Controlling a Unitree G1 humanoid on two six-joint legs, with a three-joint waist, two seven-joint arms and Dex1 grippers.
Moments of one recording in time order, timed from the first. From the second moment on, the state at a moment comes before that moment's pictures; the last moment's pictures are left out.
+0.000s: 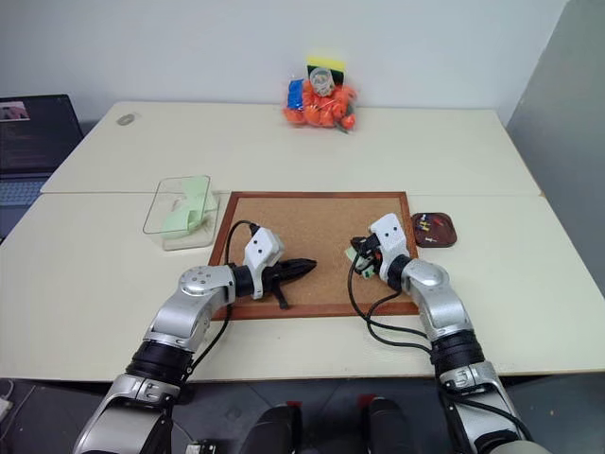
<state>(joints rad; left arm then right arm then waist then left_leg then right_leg) -0.46 0.40 -0.16 0.26 -0.16 0.23 -0.91 -0.48 -0.20 0.08 0.22 0.19 0.28 0.62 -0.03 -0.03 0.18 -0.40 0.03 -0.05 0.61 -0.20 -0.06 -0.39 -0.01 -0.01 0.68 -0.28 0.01</state>
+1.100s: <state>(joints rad) -0.49 0.38 -0.16 0.31 -0.15 0.21 -0.91 -0.50 -0.33 -0.17 0.23 0.17 0.36 0.28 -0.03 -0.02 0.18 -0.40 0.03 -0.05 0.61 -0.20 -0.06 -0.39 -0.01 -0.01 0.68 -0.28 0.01</state>
